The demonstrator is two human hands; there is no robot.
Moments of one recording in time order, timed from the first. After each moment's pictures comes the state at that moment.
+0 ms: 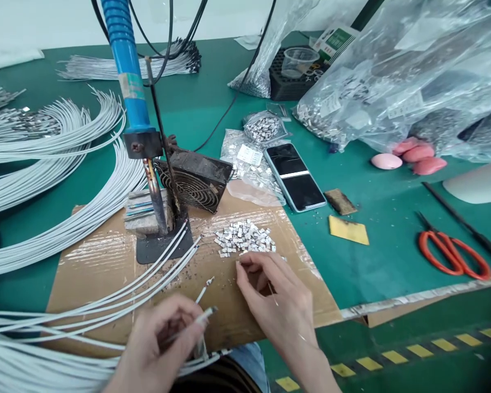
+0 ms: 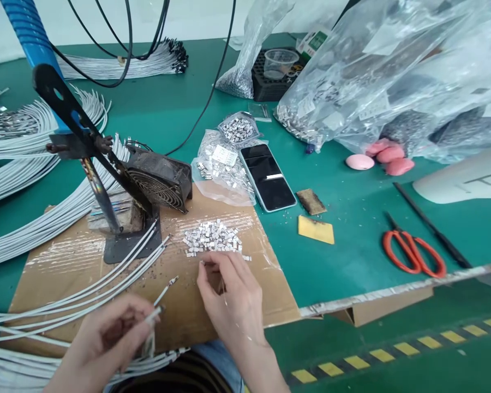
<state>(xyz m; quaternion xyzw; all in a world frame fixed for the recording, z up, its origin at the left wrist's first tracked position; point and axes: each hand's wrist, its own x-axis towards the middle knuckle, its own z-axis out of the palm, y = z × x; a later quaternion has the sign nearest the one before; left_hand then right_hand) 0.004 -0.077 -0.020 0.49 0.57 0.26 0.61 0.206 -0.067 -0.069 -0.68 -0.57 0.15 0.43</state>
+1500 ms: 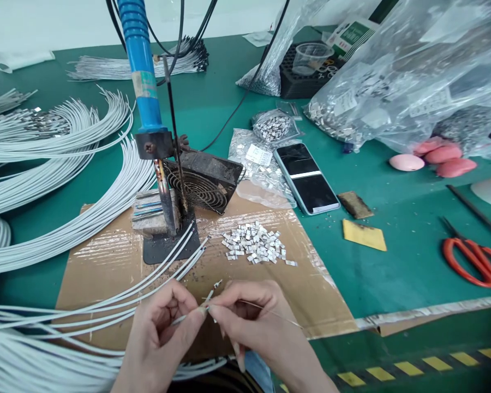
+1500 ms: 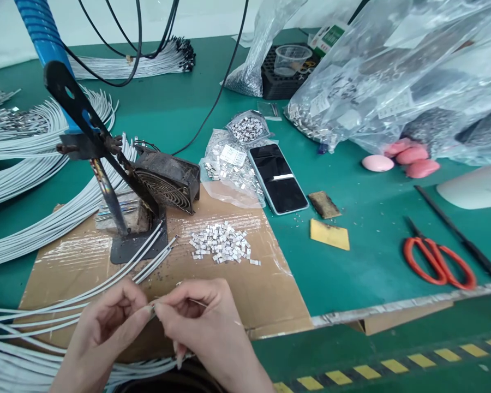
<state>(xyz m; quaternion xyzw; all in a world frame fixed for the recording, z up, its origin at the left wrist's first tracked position) 0.011 -0.064 -0.009 0.36 0.61 0.34 0.61 0.170 -0.066 -0.035 -0.50 -0.26 0.71 0.42</state>
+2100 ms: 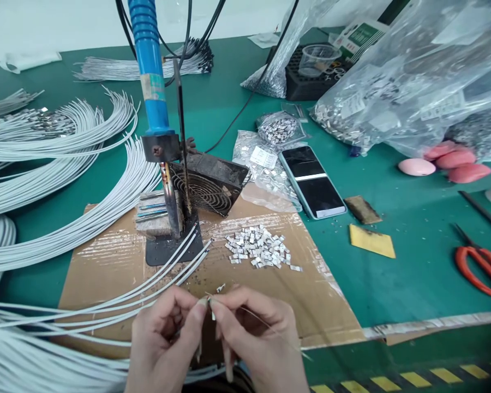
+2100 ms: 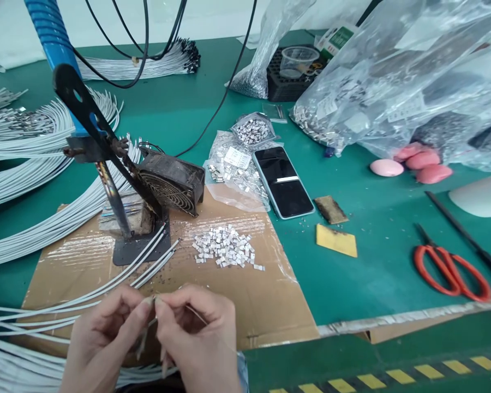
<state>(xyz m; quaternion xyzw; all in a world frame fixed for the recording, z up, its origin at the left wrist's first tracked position) 0.026 -0.065 -0.003 0.32 0.65 0.36 0.59 0.145 -0.080 -0.026 -0.58 -0.26 0.59 0.49</state>
